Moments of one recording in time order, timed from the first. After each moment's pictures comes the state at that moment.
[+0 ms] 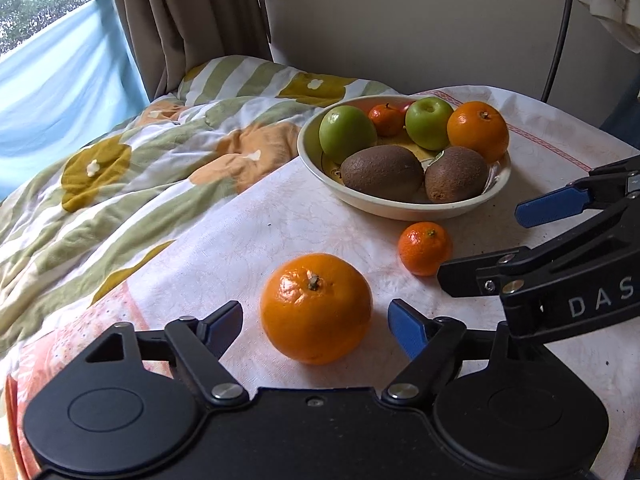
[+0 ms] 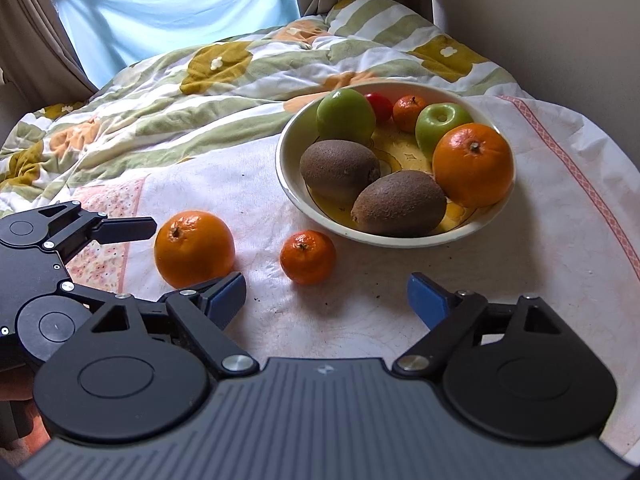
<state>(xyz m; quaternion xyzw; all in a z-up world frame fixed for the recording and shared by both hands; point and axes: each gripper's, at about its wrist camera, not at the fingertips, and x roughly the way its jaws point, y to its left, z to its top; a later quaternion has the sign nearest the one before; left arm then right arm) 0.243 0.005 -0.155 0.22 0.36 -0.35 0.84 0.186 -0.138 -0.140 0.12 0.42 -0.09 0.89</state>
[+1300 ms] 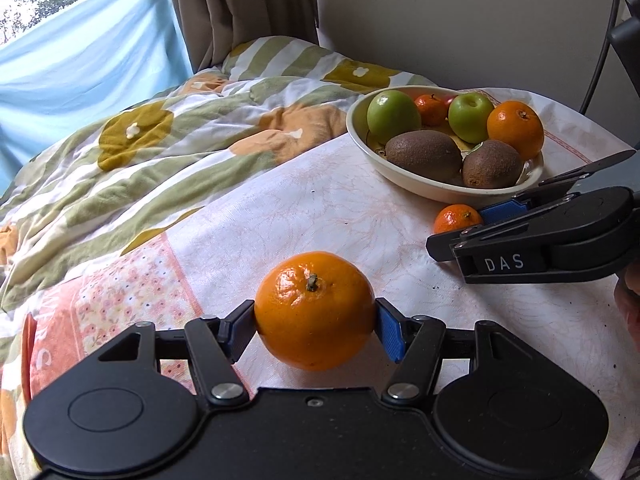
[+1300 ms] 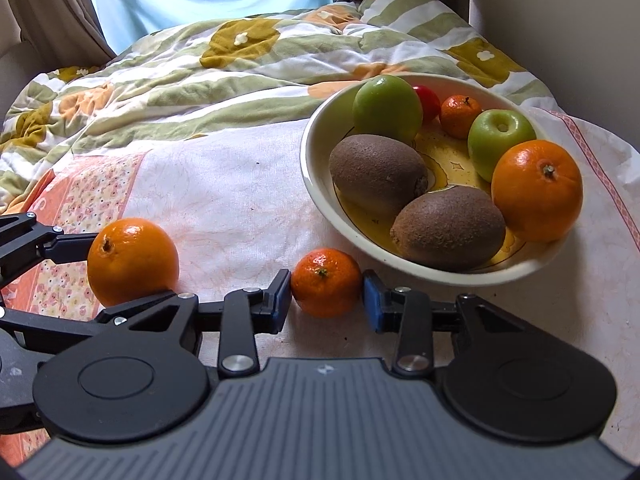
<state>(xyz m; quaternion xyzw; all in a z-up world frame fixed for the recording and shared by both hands) 0.232 0.027 -0.151 0.19 0.38 -0.29 0.86 0.223 -0.128 -0.162 0.08 0.44 -0.05 0.89</state>
